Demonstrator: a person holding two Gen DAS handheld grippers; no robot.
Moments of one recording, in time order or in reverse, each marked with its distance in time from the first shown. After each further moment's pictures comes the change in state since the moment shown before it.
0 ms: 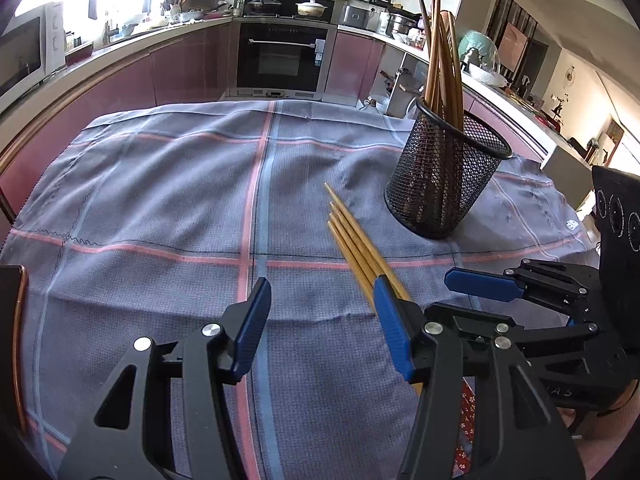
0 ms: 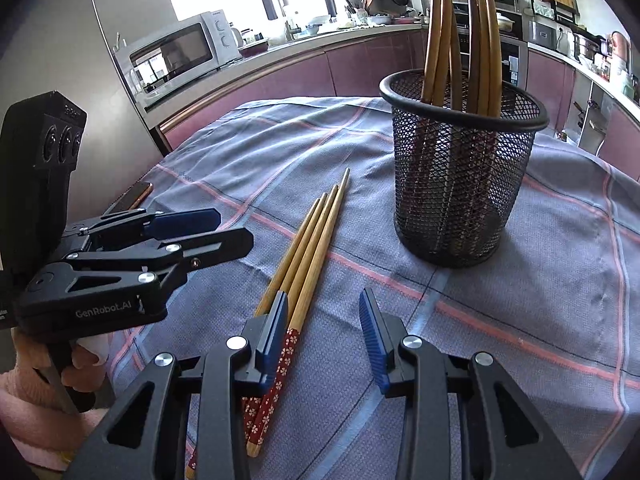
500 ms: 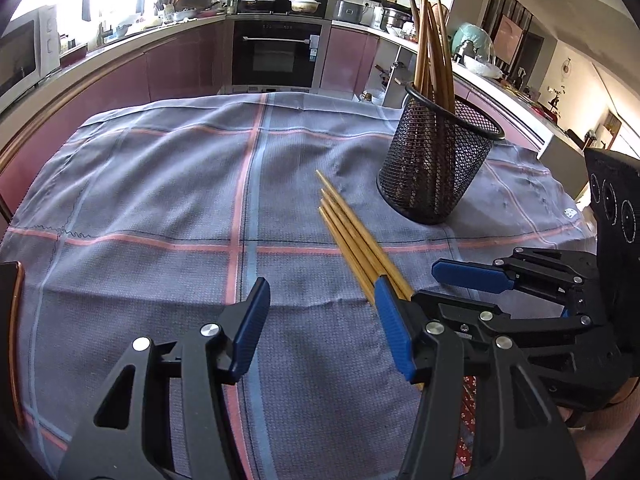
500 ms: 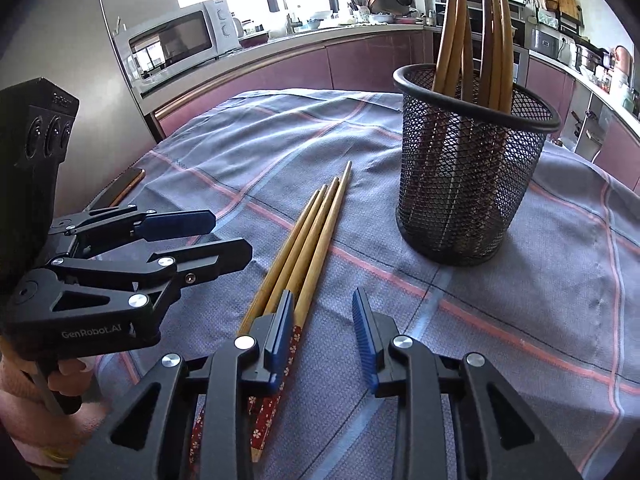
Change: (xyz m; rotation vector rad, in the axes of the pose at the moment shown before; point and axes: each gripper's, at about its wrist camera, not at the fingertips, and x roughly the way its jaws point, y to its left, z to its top) left arm 0.001 -0.007 -0.008 0.026 0.013 -0.001; right arm 0.010 0.007 0.001 -0.036 0.019 -0.044
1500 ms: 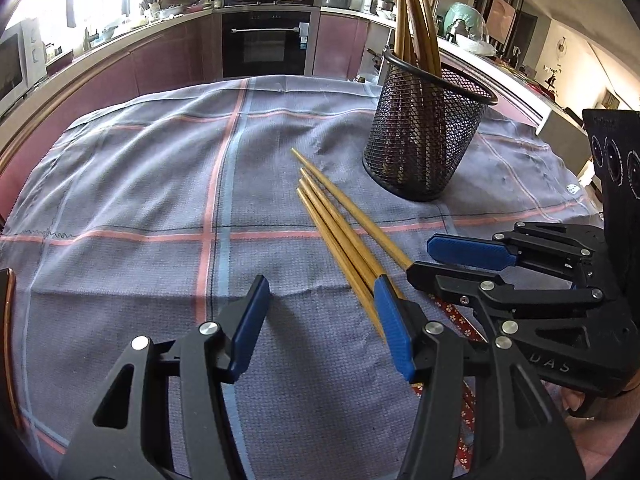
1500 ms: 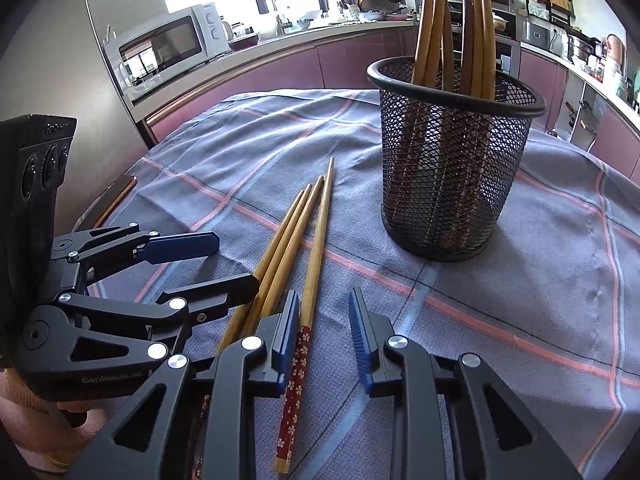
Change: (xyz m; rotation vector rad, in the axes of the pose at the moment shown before) left arm 0.016 -0.014 -0.008 0.053 0.050 0.007; right arm 0.000 -0.010 -0.001 0.034 0.000 -0.001
